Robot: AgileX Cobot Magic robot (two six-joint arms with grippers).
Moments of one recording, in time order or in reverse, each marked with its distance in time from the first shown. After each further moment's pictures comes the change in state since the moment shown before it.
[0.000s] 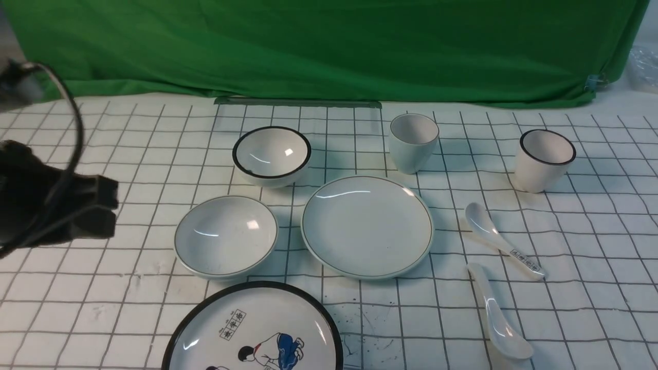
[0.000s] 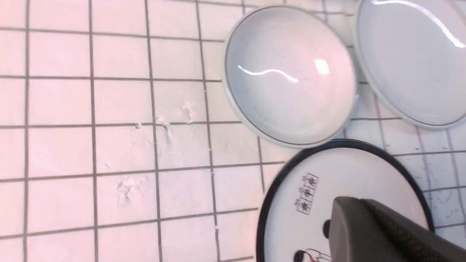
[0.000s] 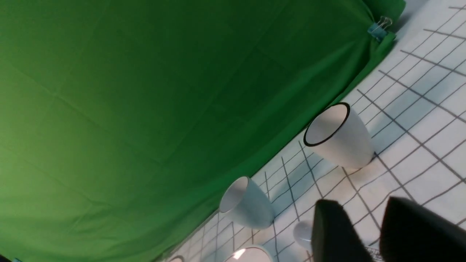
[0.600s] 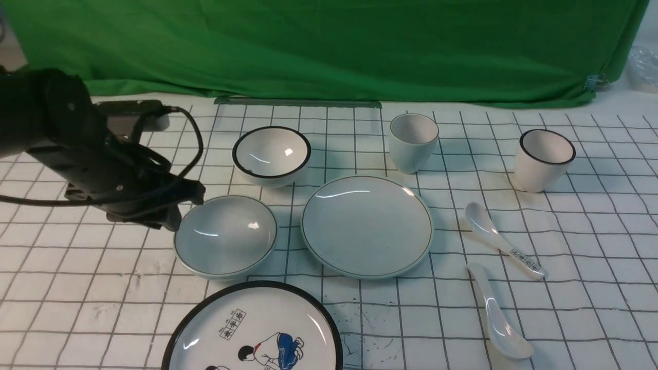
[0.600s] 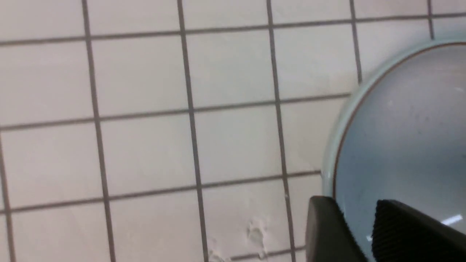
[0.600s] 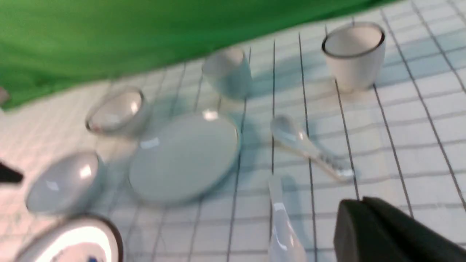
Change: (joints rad) right arm 0.124 0.428 -0.548 -0.023 0.675 -0.487; left arm -0.103 0.579 -0.201 0.201 -0.223 -0.059
